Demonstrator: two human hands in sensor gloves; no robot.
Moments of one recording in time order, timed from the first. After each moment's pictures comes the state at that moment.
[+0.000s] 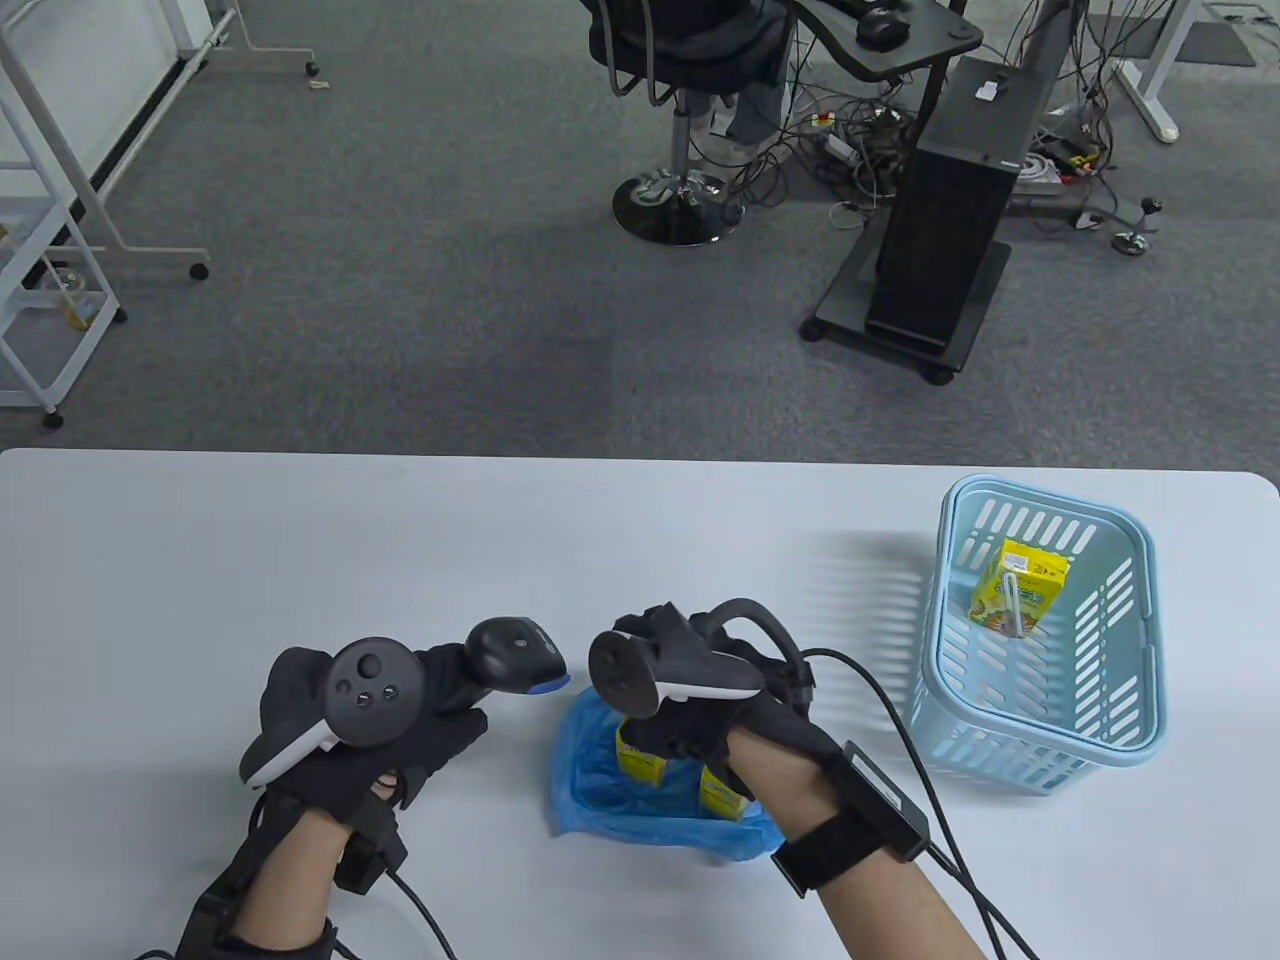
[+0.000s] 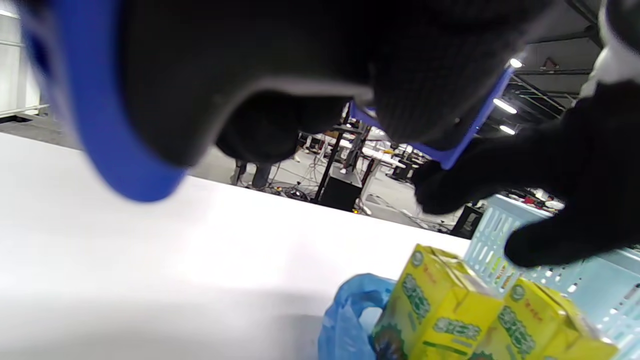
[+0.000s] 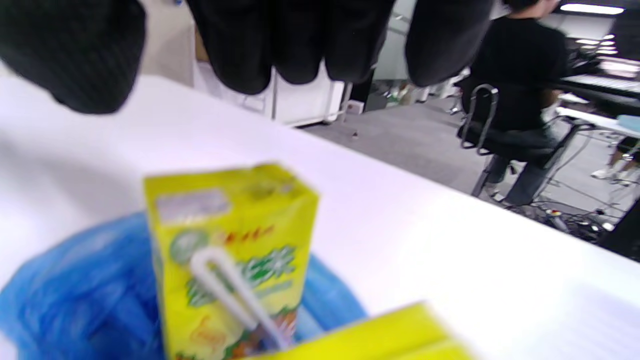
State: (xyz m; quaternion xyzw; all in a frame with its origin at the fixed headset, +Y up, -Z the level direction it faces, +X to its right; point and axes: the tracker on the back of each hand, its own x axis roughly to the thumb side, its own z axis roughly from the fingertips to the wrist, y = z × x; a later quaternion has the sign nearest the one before) left_hand -0.221 -0.621 -0.287 -0.04 -0.16 0.16 0.97; right_hand 0.029 -0.631 -0.342 -0.29 -0.07 -0.95 0.07
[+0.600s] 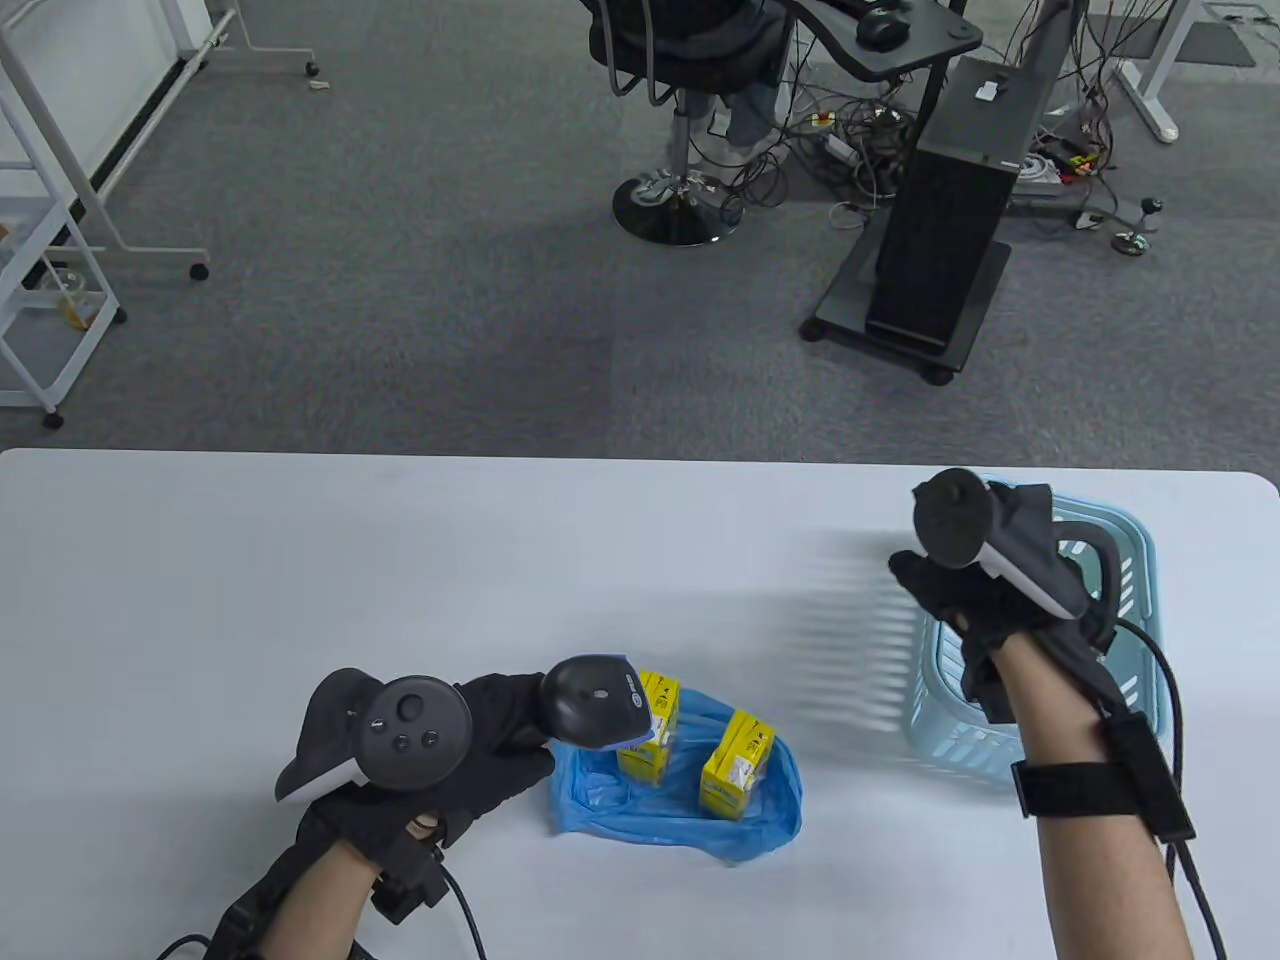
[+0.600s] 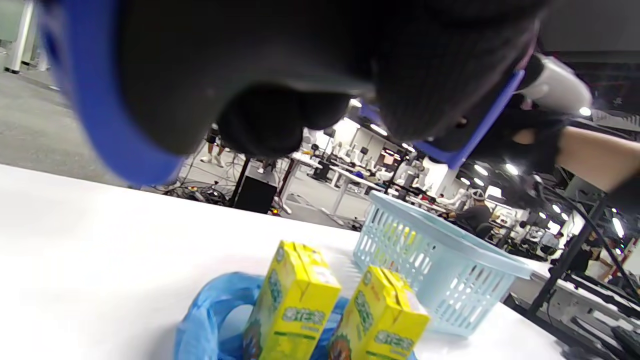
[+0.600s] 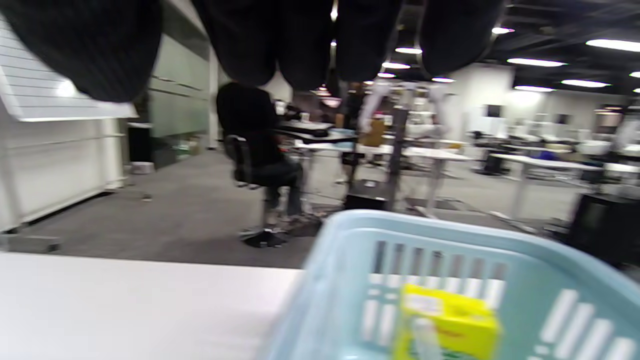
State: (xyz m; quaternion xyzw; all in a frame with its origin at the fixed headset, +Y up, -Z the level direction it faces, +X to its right) left_hand -0.175 -0.601 -0.260 -0.03 -0.28 0.19 0.94; right_hand 0.257 -0.552 -0.399 0.06 0.02 -1.00 0.01
